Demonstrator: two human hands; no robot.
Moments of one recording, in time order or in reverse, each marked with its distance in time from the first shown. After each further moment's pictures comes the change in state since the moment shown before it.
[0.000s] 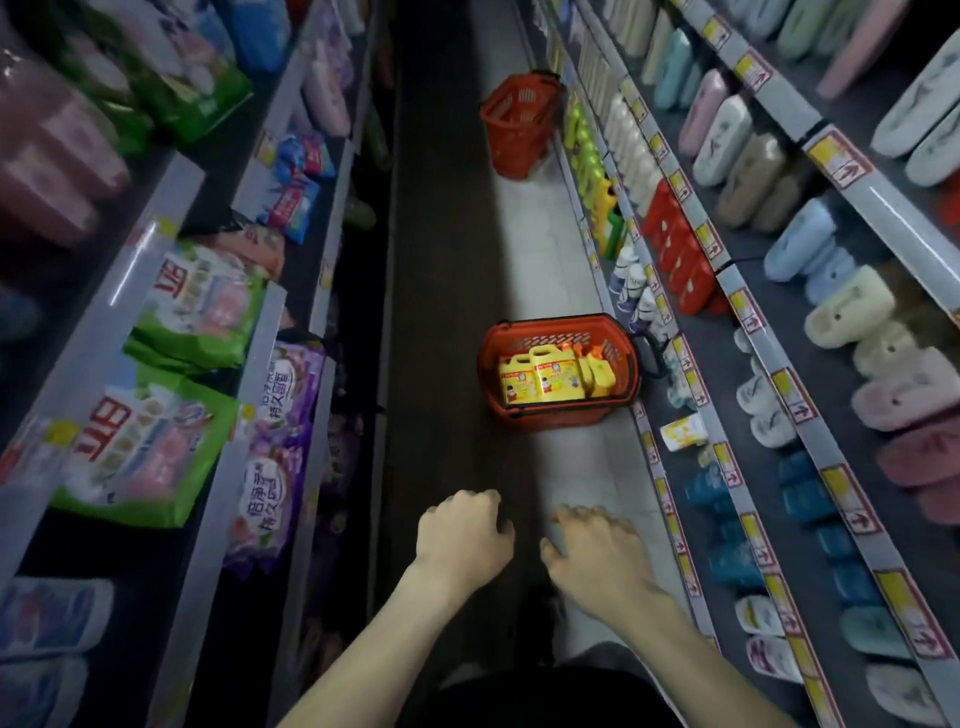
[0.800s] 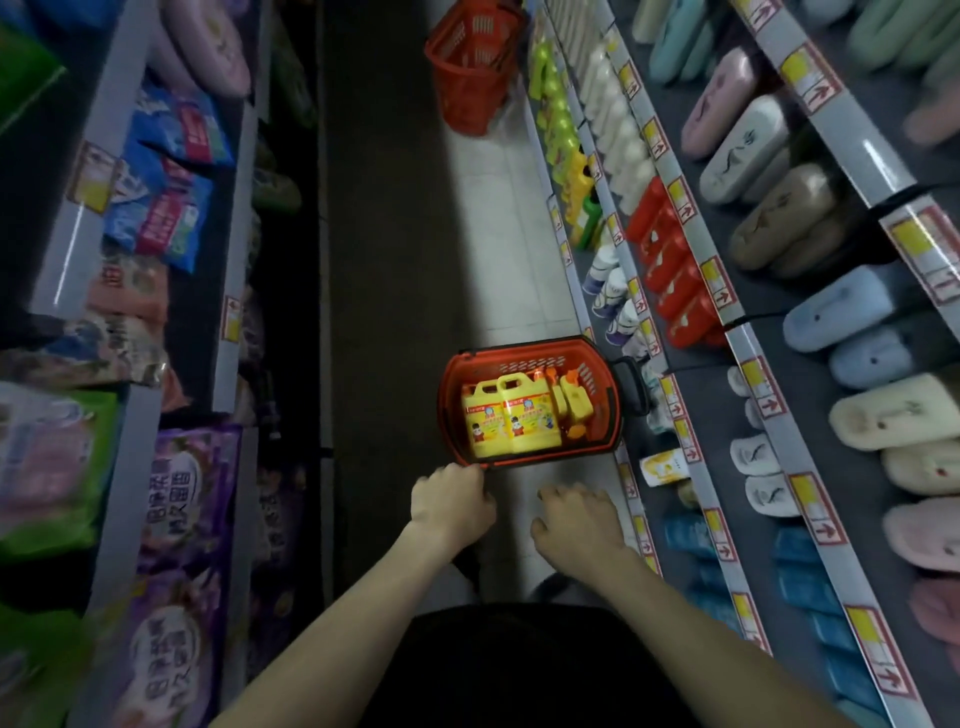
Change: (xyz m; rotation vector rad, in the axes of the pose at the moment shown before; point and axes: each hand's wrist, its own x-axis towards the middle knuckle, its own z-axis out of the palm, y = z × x) left_hand 0.326 0.012 -0.080 0.044 -0.212 0.049; right_hand 0.294 0.051 -0.078 -0.119 -0.159 0.069
